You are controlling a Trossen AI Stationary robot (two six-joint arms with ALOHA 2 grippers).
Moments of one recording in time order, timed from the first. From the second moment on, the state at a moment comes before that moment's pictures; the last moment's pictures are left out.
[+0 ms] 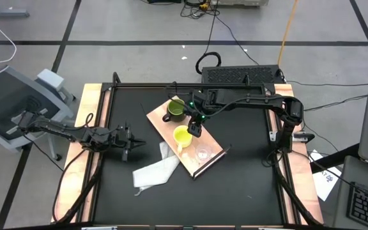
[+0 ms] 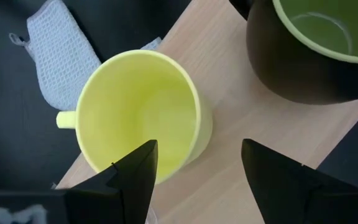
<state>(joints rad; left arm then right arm) -0.20 0.42 0.01 0.21 -0.18 -0.06 -0.23 1.83 1.56 -0.79 -0.26 0.14</state>
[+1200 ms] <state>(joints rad) -0.20 0.42 0.01 0.20 -0.18 -0.05 -0.22 1.91 1.56 -0.76 -0.24 0.15</state>
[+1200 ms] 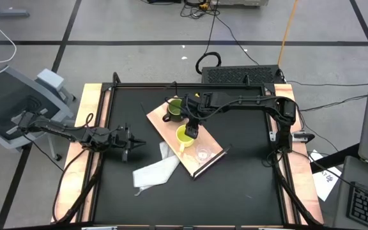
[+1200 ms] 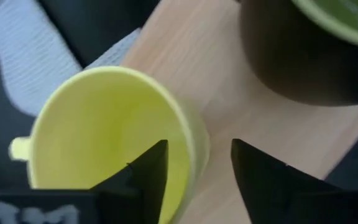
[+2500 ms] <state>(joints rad) -0.20 0.42 0.01 0.14 -0.18 -0.07 -0.12 1.90 1.56 -0.83 0.14 0.55</state>
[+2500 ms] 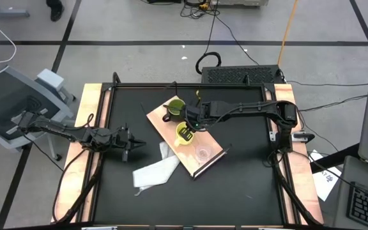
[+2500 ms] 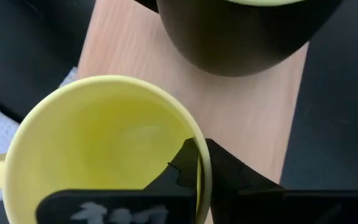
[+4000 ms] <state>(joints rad) -0.20 0.42 0.01 0.13 -0.18 -0.10 -0.06 1.91 1.56 -0.74 0.18 0.59</state>
